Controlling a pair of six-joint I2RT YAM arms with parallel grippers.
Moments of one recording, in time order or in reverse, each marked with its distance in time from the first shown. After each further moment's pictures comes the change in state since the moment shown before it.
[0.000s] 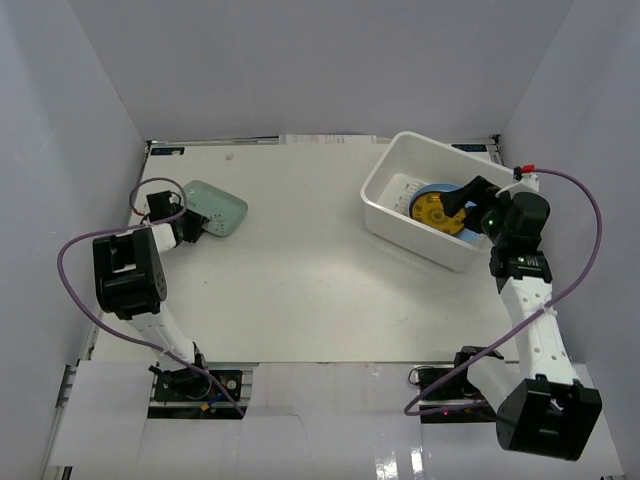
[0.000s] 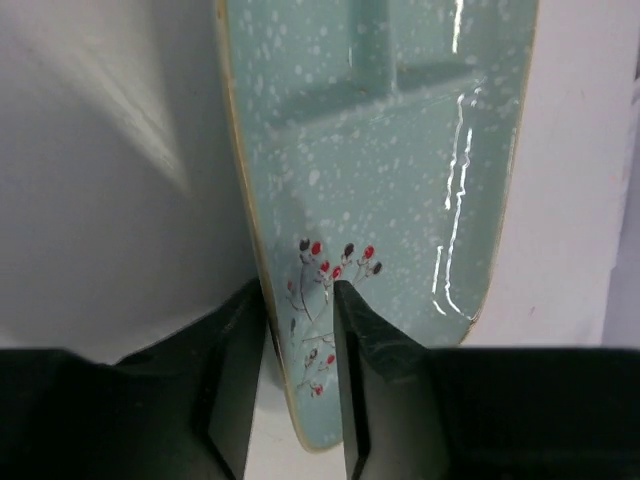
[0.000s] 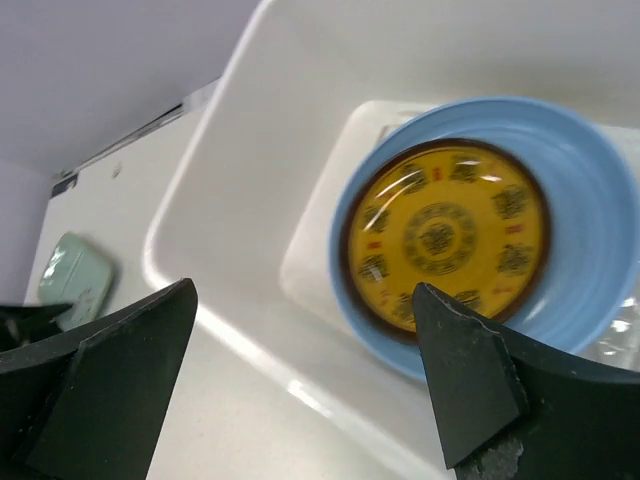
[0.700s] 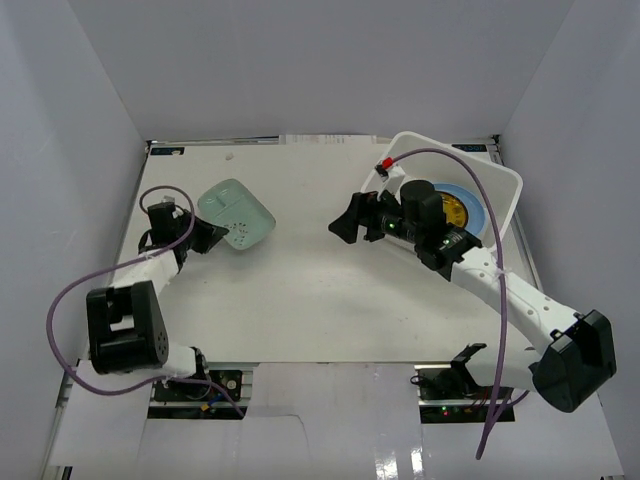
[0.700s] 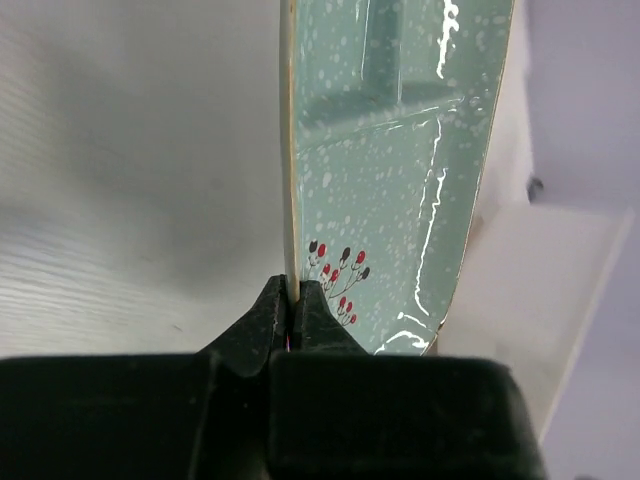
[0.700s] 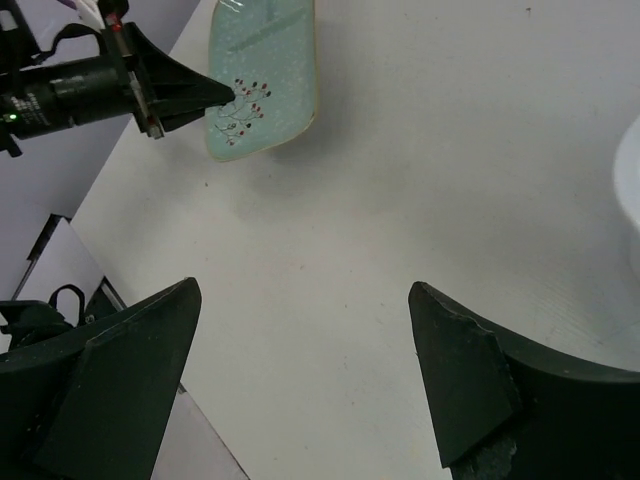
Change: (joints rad) left arm -0.050 -0.325 -0.207 -0.042 0.246 0.011; right arm 0.754 0.209 0.174 0.004 0.027 -0.040
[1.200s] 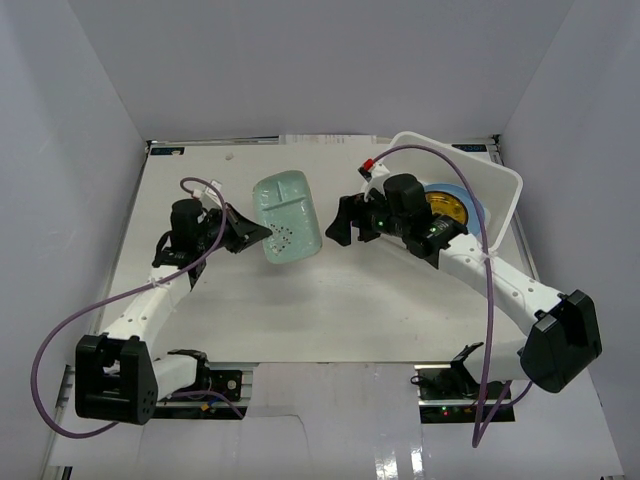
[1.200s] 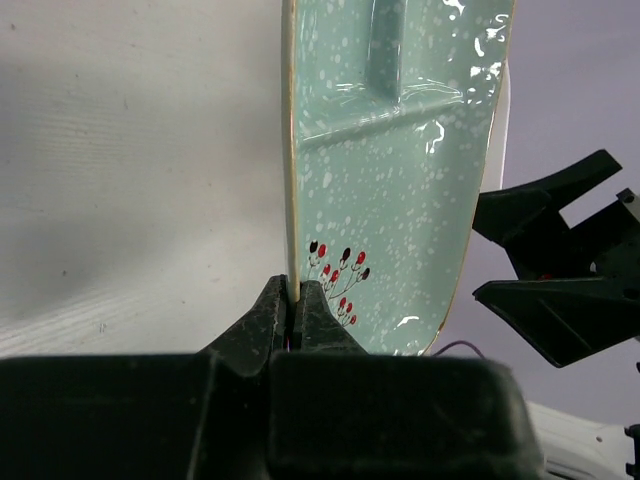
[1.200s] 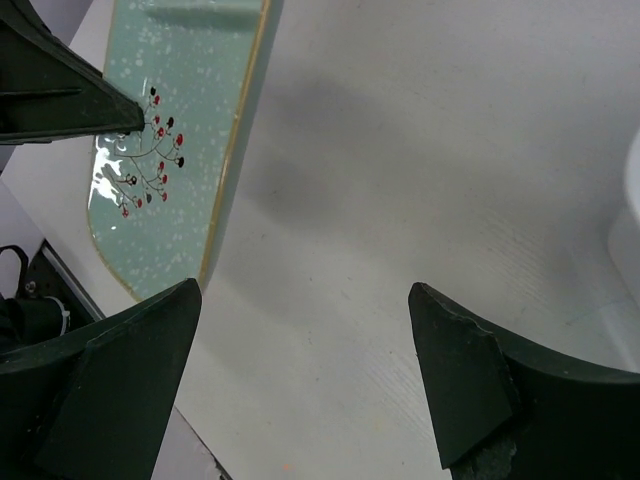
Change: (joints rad) left arm -0.286 -0.307 -0.020 -0.014 0.249 0.059; right arm 0.026 0.128 0.115 -0.141 0.021 -0.122
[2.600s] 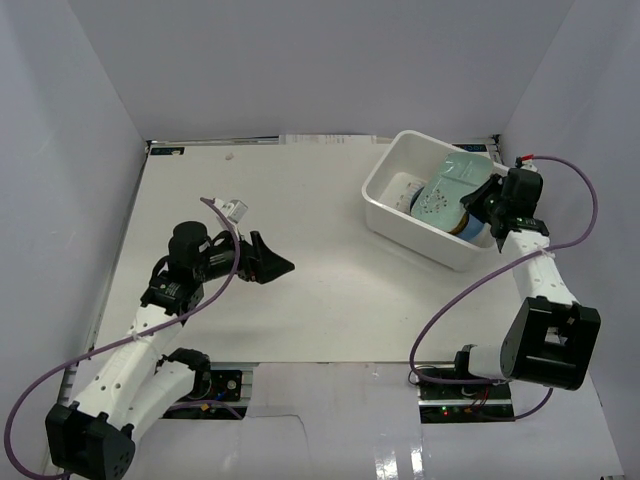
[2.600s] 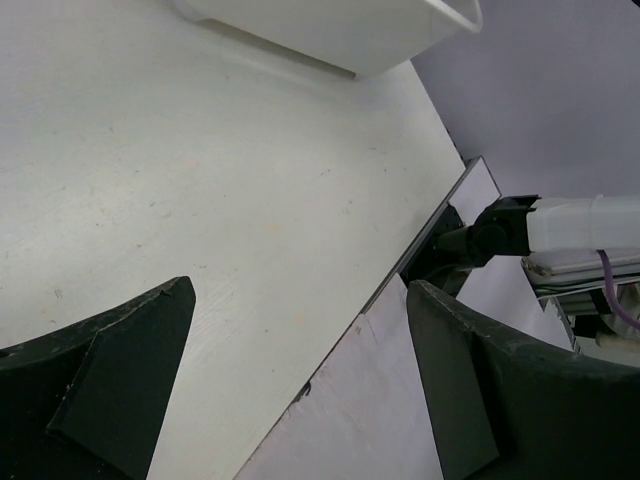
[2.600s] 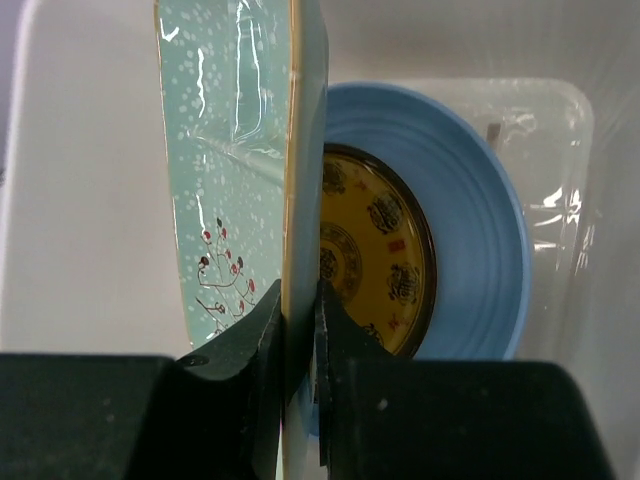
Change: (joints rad) left arm -0.211 -0.339 -0.021 -0.223 0.057 0.347; right arm -0.807 -0.029 -0.115 0.070 0.091 0.188
